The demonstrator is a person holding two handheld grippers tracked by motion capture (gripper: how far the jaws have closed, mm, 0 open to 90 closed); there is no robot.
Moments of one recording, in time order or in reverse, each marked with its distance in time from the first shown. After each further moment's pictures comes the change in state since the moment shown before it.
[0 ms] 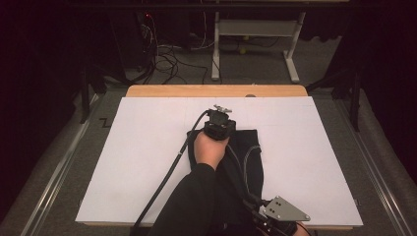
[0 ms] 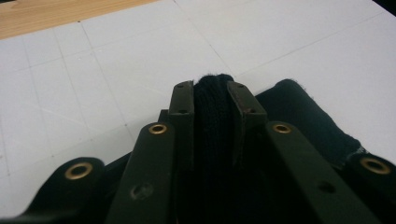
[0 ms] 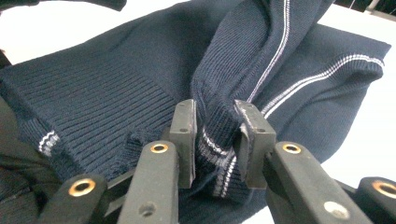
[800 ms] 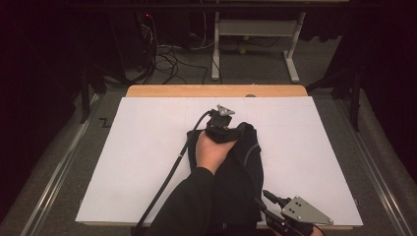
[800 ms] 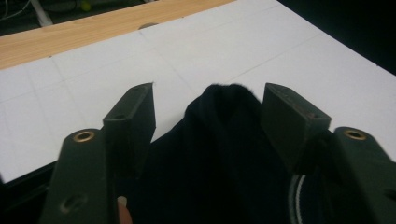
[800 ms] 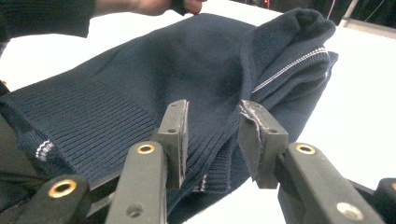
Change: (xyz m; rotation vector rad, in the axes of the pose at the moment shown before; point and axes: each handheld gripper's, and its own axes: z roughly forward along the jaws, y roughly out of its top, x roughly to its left) left arm -0.003 -0.007 -0.025 -0.103 -0.100 0.059; right arm -0.018 -0.001 -0.026 -0.073 -0.034 0.063
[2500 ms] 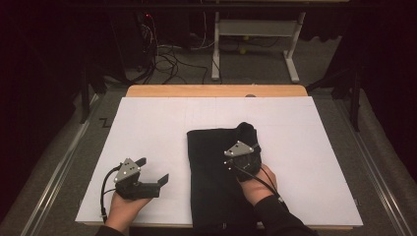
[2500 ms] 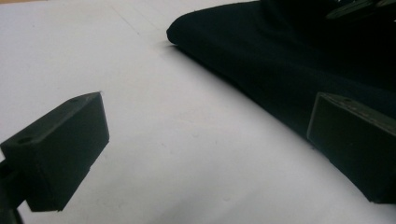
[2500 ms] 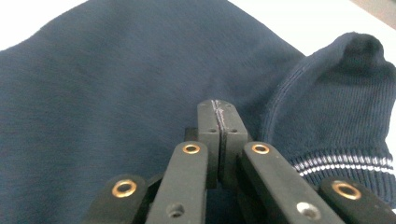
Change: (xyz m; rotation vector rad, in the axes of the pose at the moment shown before) left arm 0.100 -0.180 -0.169 -0.132 0.008 0.005; right arm -0.007 0.081 0.155 0.354 -0.168 -0.136
